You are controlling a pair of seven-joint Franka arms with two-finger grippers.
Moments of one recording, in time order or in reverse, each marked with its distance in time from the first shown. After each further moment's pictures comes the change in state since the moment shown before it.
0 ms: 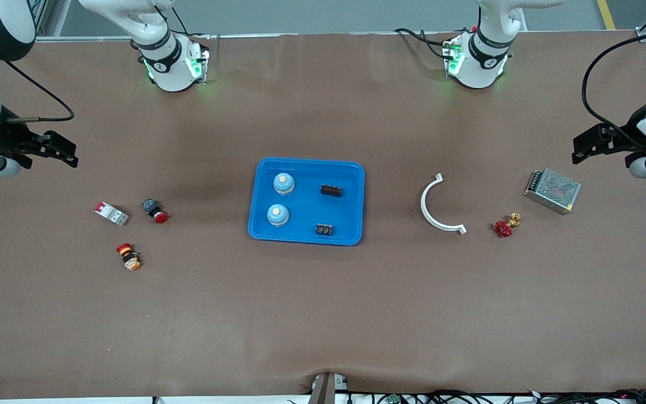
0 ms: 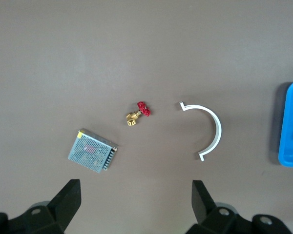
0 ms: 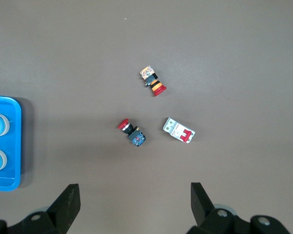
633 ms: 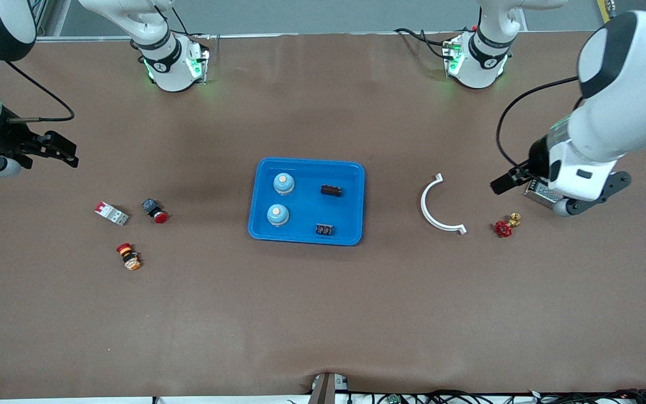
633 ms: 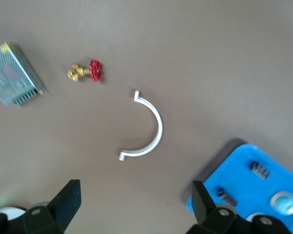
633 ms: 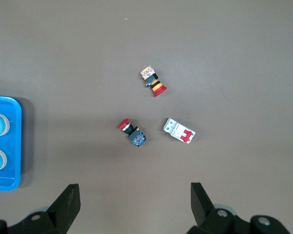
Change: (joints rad) left arm -0.091 0.079 -0.098 -0.111 -0.100 0.156 -0.803; right arm 0.002 0.000 0.004 -0.001 -0.001 0.001 -0.001
